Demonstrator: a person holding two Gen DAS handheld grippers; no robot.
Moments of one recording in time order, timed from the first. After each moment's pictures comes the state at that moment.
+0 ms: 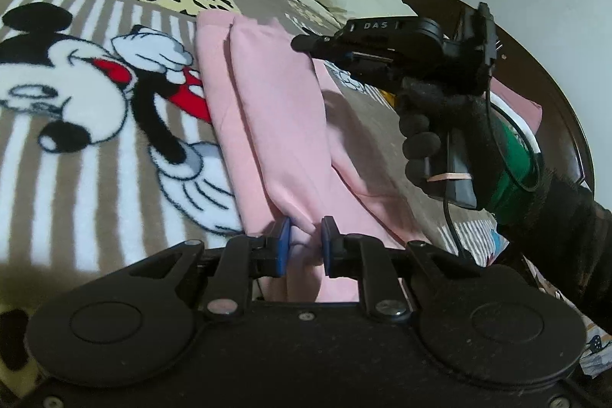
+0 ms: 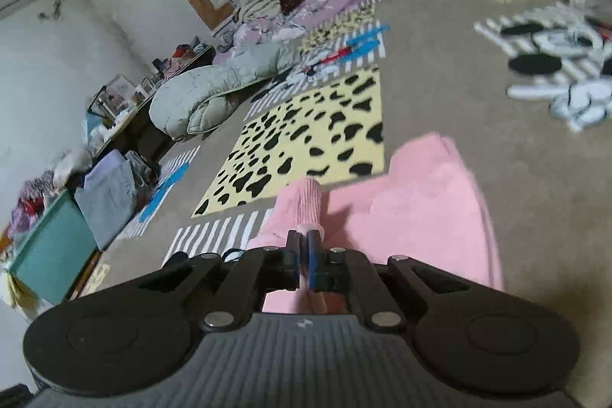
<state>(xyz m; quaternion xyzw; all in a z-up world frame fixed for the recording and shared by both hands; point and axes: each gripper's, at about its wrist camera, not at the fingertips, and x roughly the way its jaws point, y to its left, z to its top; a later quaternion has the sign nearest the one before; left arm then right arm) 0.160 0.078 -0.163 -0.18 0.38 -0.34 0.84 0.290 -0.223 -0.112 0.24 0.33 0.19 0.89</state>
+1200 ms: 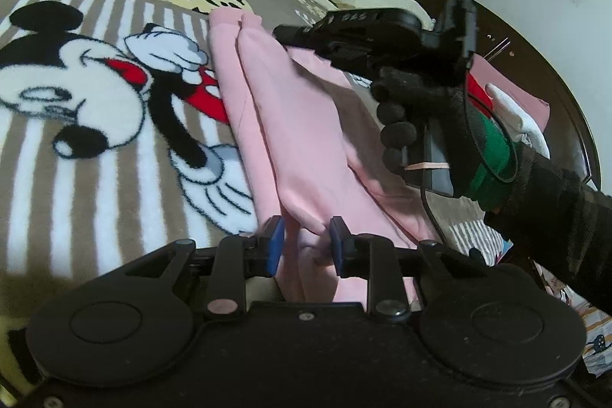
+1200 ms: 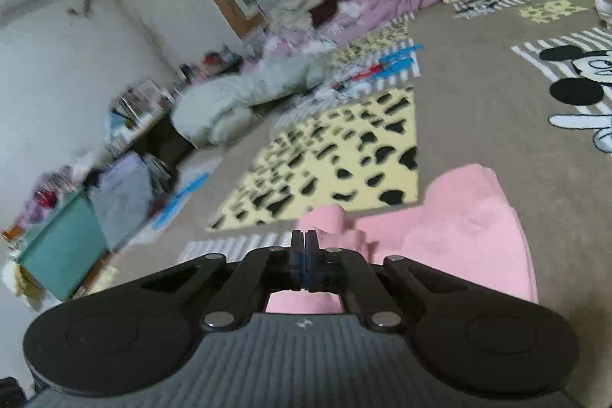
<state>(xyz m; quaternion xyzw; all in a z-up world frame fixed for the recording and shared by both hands) 0.164 0.083 -0.164 -0.18 0.39 -0.33 0.84 0.314 -0.210 -0.127 0.23 0.31 0.22 0.90</state>
